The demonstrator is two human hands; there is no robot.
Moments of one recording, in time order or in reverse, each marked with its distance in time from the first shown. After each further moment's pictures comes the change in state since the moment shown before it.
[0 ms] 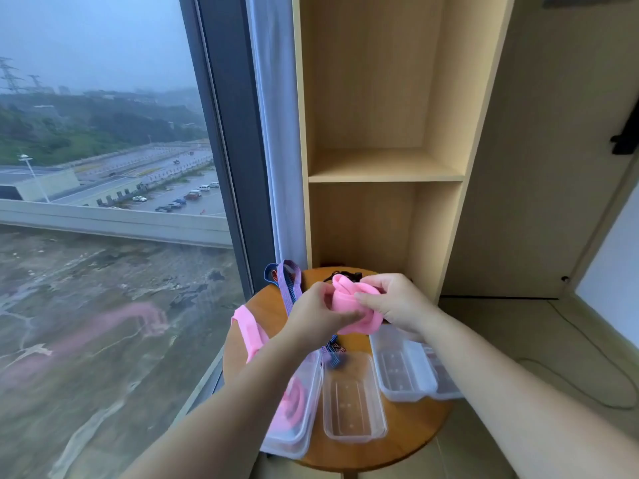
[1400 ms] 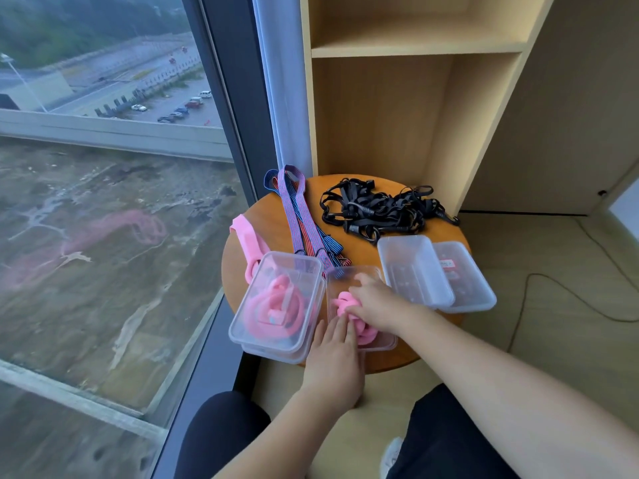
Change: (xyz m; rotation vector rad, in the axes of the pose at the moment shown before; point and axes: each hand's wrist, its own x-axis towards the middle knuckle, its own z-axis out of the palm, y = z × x) left_hand -0.112 -0.123 0.128 0.752 -0.170 0.042; right_hand 0.010 0.171 0.063 -0.874 -0.338 0.075
